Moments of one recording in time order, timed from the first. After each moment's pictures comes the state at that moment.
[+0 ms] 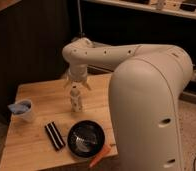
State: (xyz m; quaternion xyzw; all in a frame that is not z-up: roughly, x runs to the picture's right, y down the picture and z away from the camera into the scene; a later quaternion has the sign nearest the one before) arm -0.106 -0.017 0.784 -0.24 0.16 0.71 0.64
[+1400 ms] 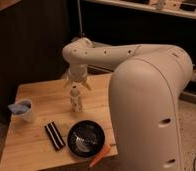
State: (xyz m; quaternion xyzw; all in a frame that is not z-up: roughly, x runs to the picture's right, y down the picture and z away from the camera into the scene) arm -0.106 -0.017 0.784 -0.24 0.16 0.71 0.64
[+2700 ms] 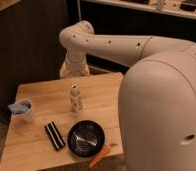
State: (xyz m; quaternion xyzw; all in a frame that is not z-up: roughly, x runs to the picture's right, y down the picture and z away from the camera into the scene) arm -0.121 -0.086 0.732 -0.22 0.08 0.66 0.71
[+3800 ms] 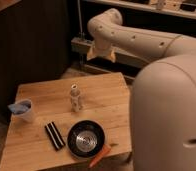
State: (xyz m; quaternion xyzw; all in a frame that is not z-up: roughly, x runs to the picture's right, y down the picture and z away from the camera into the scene) arm 0.041 -0.163 0.755 -0.10 0.08 0.74 0.66
